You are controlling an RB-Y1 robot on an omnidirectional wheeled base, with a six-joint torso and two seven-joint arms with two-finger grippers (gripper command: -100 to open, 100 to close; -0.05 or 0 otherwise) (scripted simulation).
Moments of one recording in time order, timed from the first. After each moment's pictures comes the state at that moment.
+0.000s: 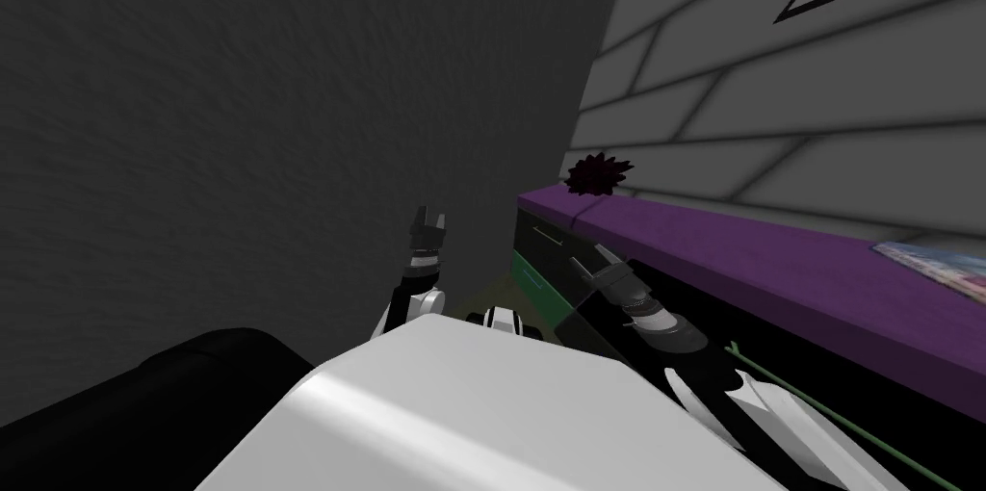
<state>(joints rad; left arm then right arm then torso) 0.52 -0.01 -0.06 -2.37 0.04 -0.44 0.03 0.60 -0.50 -0.20 -2.19 0.57 -0.63 0.54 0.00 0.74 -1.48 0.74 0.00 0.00</state>
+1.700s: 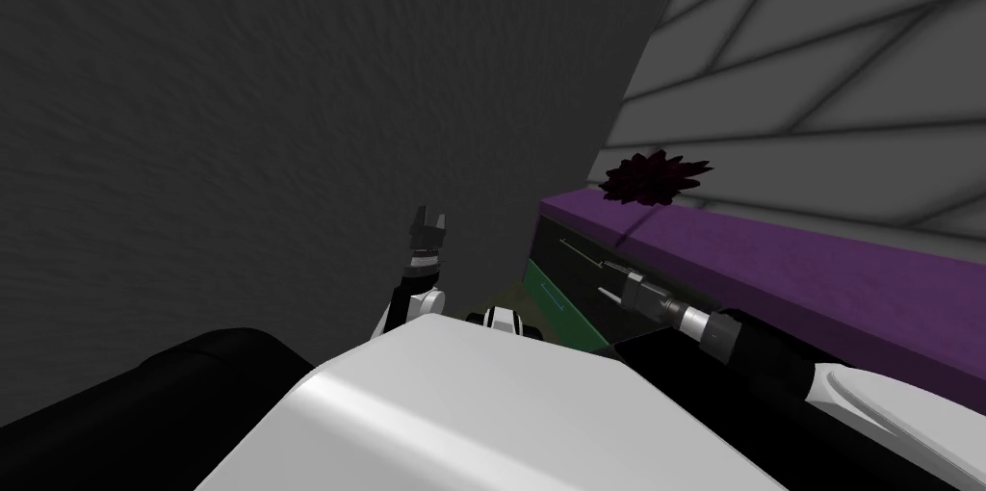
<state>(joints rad) 0.52 -0.01 -0.06 -2.37 0.04 -0.44 0.03 0.65 -0.96 -0.34 -1.96 1.00 -0.63 0.93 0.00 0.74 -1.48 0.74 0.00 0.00</state>
